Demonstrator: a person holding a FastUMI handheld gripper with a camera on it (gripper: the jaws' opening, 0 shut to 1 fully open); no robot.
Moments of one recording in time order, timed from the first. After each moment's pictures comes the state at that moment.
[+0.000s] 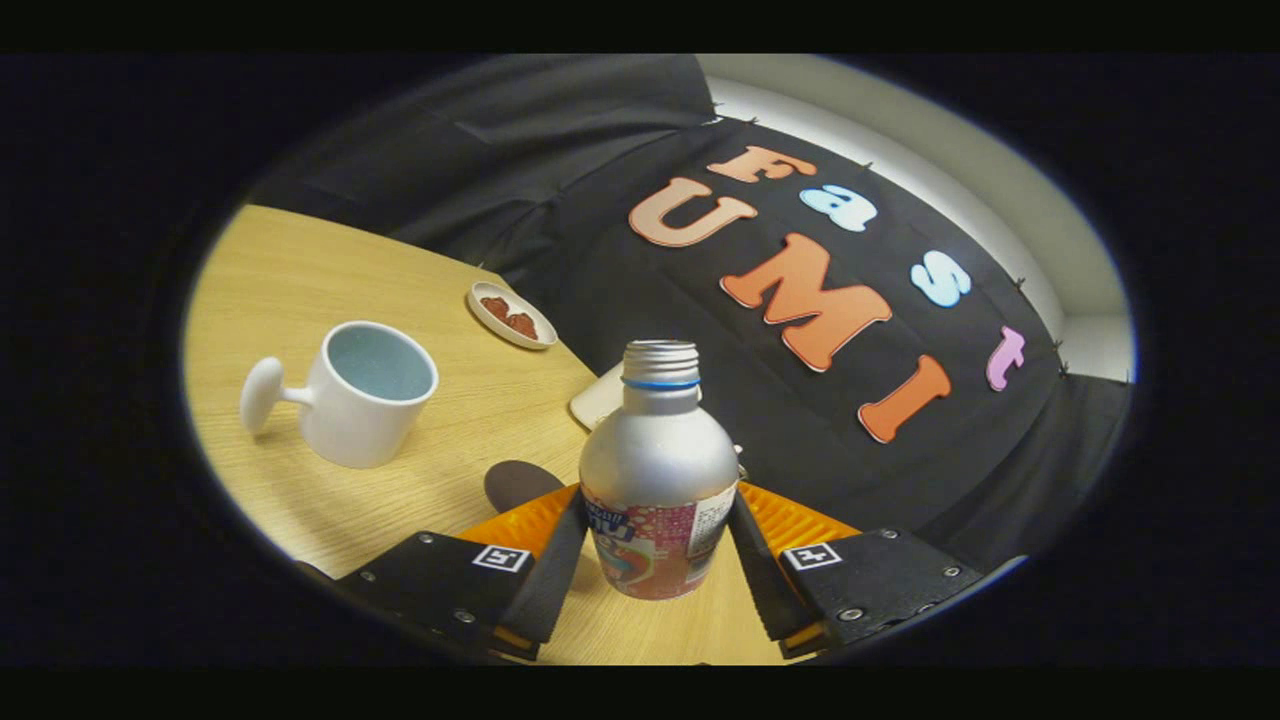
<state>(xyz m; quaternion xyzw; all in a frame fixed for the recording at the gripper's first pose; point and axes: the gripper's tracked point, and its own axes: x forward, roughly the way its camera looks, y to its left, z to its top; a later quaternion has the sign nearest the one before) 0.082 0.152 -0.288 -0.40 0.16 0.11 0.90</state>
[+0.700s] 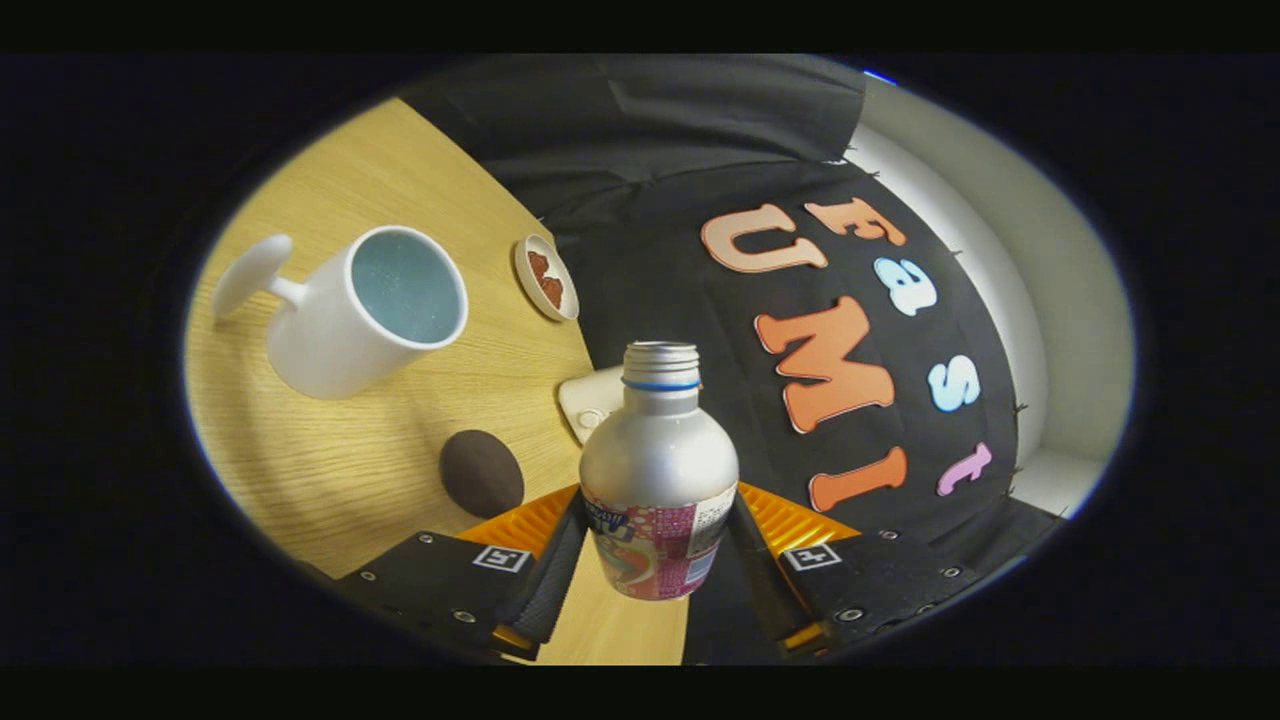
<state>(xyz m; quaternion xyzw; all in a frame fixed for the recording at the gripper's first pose) 0.104 0.168 -0.286 -0.58 0.10 0.12 0.80</state>
